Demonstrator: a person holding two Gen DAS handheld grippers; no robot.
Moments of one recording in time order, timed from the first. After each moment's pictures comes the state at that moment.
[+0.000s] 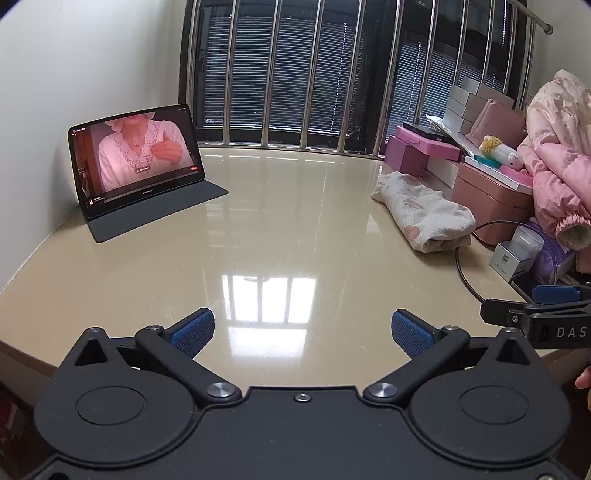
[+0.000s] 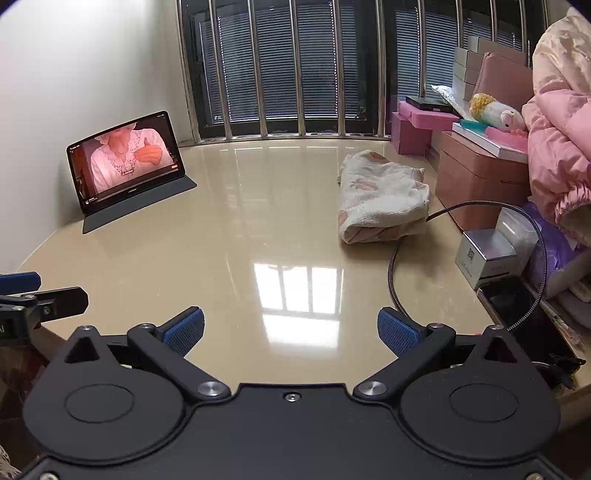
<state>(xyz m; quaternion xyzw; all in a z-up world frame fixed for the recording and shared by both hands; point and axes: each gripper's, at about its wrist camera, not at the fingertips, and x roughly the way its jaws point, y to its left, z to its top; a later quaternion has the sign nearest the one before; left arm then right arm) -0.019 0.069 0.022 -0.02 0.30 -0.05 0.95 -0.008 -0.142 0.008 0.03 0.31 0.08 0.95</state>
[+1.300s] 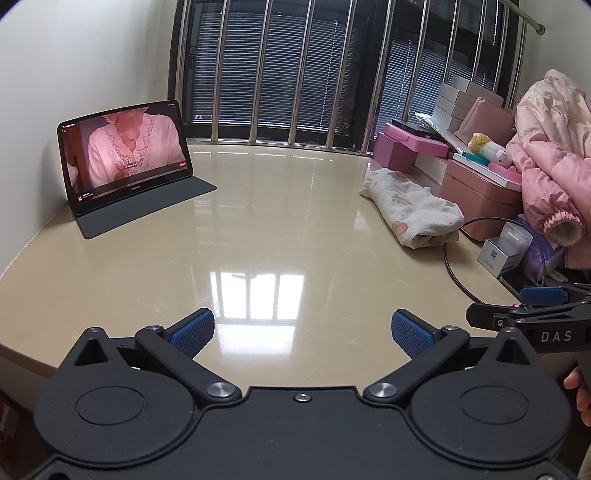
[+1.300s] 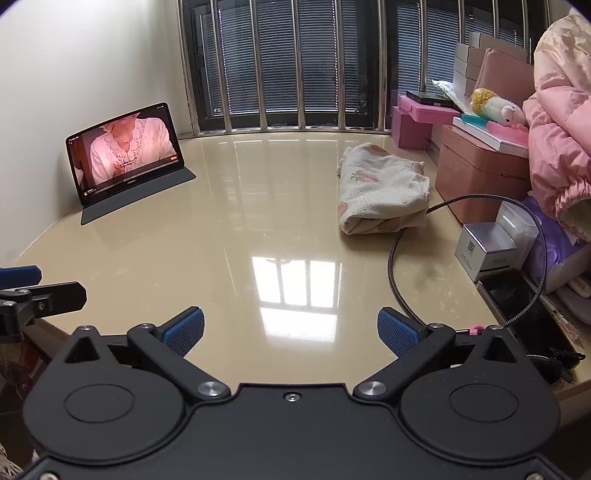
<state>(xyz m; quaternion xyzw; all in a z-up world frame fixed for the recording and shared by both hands) -0.023 0.071 0.020 -0.04 0.31 -0.07 0.95 -0.012 -0.140 0.002 0.02 0.32 0.07 0.94</state>
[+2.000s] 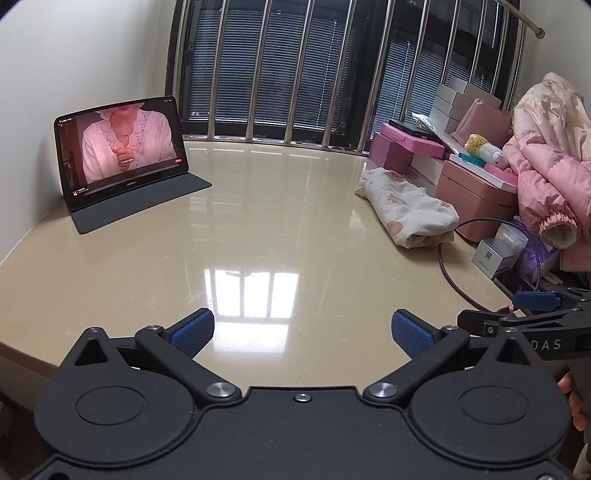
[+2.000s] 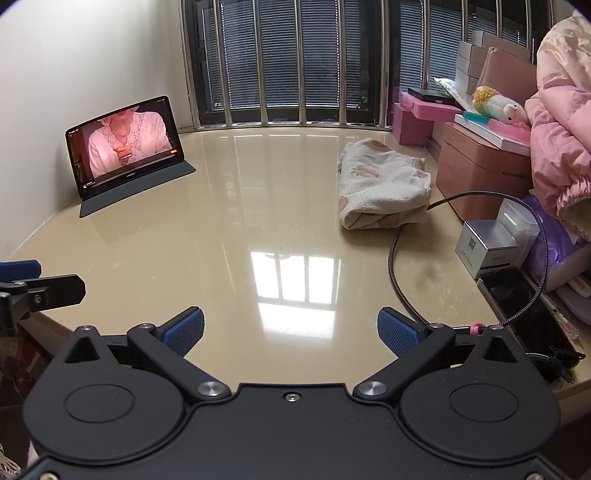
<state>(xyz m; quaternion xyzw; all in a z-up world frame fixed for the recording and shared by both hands) -0.020 0.071 0.020 -0.05 0.31 -0.08 0.95 -0.009 -0.139 -0.002 0.02 0.33 0.07 0.94</state>
